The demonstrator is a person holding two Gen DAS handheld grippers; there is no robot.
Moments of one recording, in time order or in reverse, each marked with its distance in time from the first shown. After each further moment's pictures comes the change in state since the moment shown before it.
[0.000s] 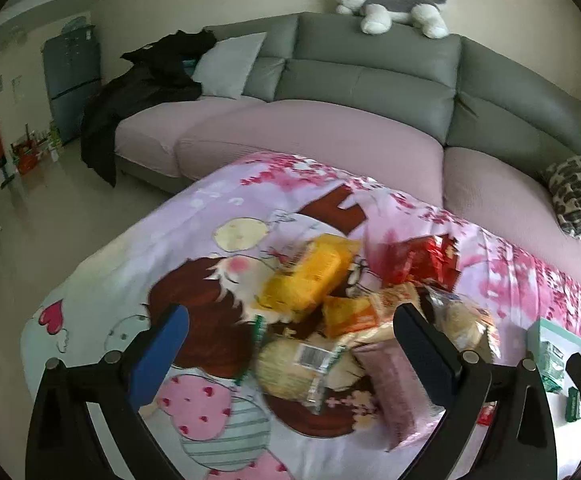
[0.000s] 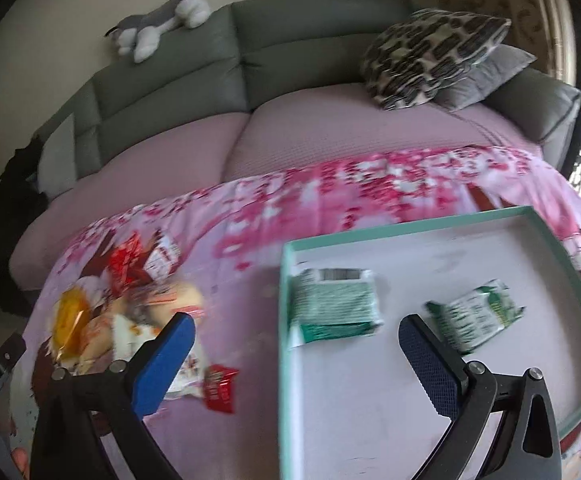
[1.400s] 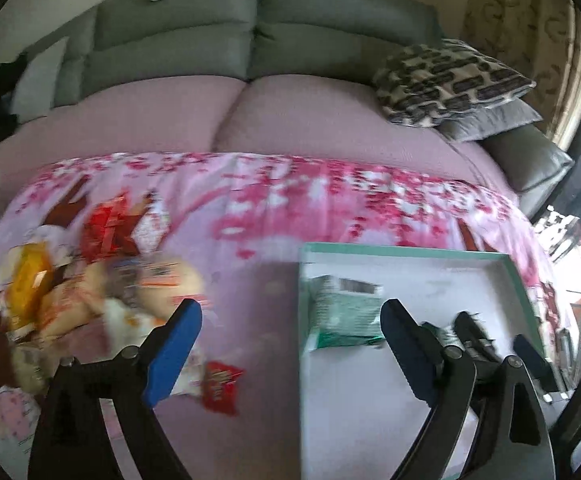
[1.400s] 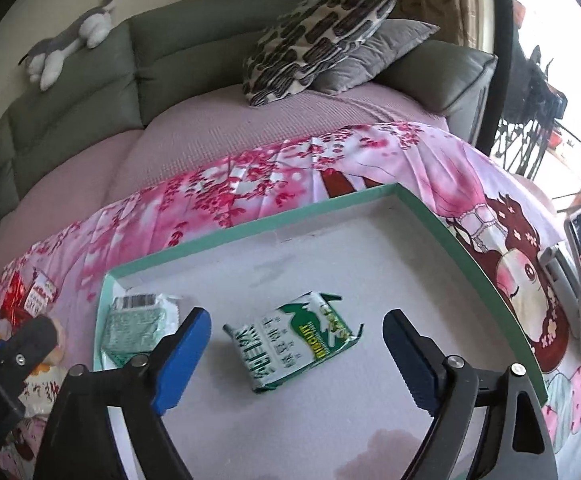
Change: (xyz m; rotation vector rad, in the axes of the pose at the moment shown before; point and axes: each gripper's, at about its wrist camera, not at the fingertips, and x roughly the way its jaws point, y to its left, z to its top) left arm -0.018 -0.216 -0.043 0.364 0.168 -0.433; right arm 0.002 -0.127 0.000 0.148 0.007 -0.275
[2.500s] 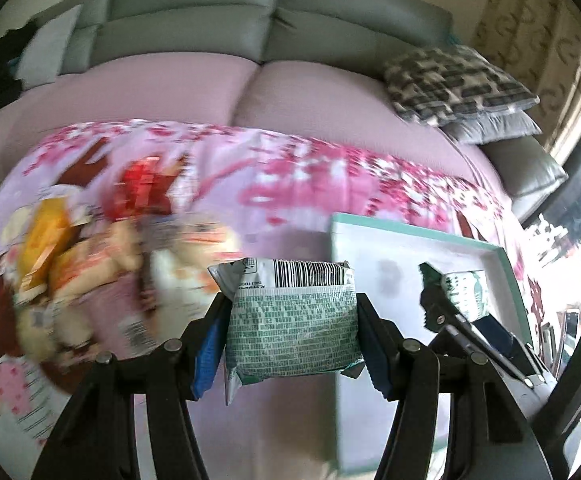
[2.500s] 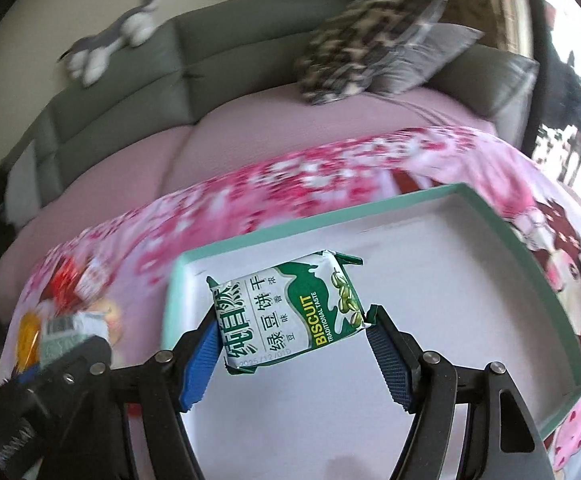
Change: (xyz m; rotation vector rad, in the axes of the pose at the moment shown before) left arm -0.006 0.027 -0.014 -0.050 0.069 -0.100; right arm -0.005 0.016 -0.005 0.013 -0.038 0.131
